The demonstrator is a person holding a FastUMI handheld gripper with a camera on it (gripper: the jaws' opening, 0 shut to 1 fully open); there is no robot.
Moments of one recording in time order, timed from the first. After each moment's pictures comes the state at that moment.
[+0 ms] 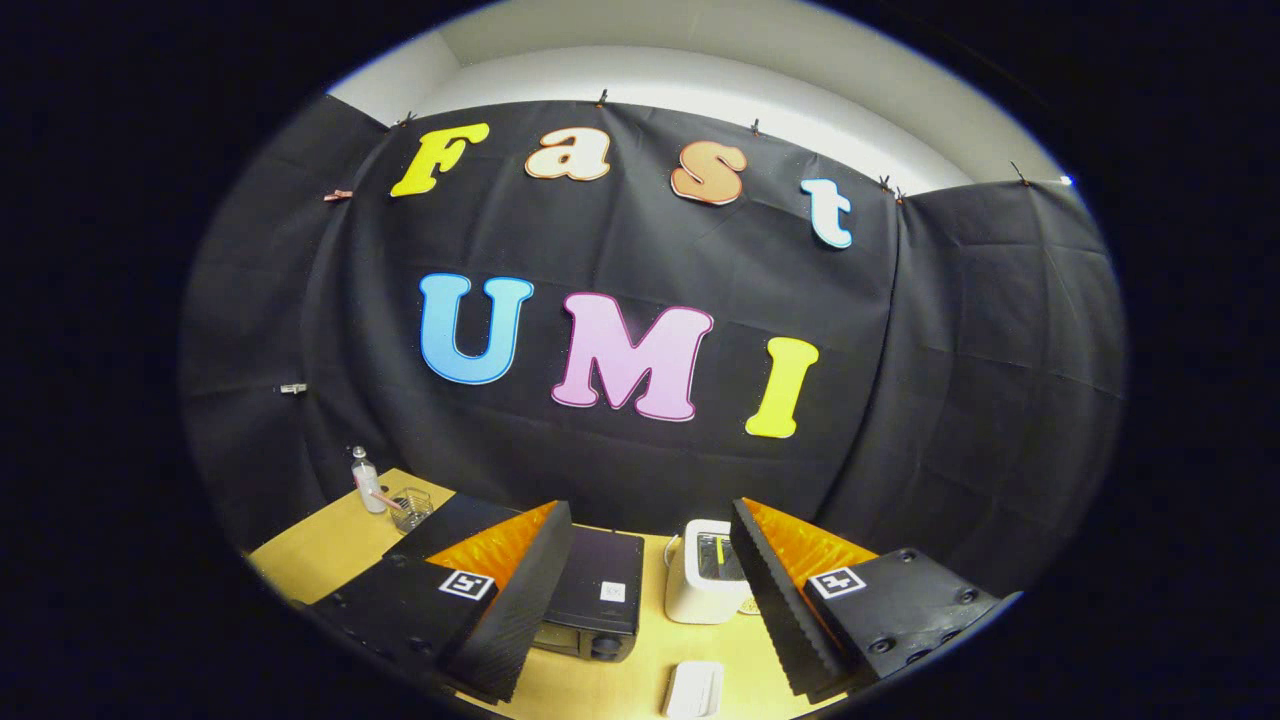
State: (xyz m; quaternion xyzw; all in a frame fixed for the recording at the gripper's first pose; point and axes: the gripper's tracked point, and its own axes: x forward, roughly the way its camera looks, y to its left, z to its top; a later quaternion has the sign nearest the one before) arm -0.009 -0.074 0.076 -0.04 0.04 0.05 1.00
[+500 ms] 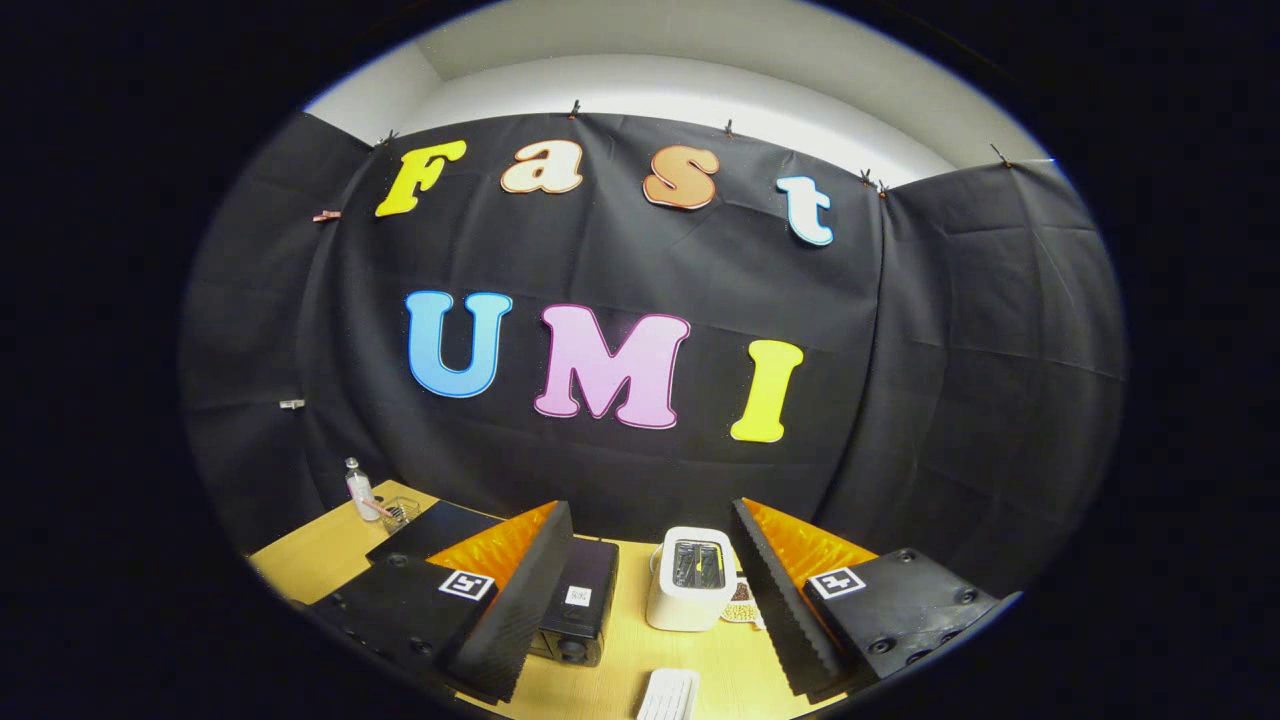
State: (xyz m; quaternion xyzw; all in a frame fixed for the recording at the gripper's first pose) arm 0.008 -0.120 0.079 -0.01 0.04 0.05 1.00
